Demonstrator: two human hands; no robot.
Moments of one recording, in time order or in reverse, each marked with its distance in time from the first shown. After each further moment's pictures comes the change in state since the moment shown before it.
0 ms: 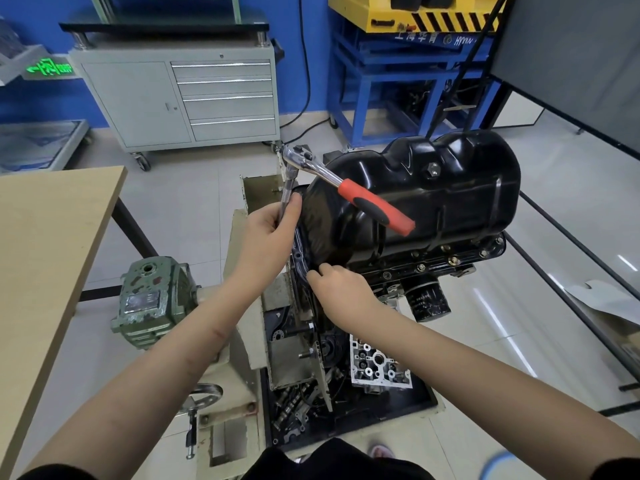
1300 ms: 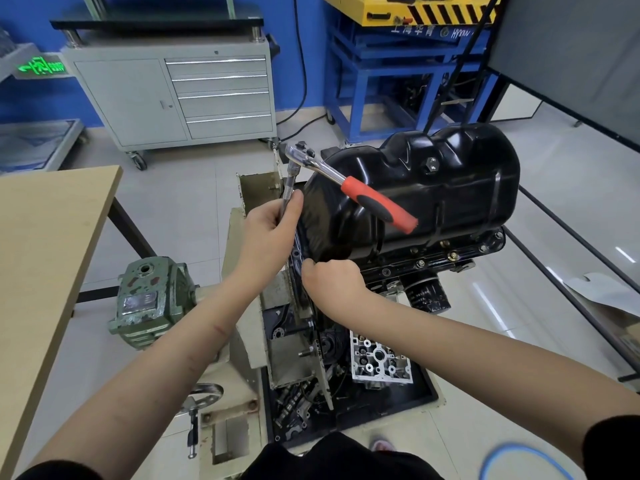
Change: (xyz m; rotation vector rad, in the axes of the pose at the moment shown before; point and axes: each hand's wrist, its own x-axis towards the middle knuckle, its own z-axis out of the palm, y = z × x) left_hand 0.003 0.001 0.006 -0.027 0.006 0.004; right_hand 0.014 -0.009 -0.011 -0.218 -0.038 0.090
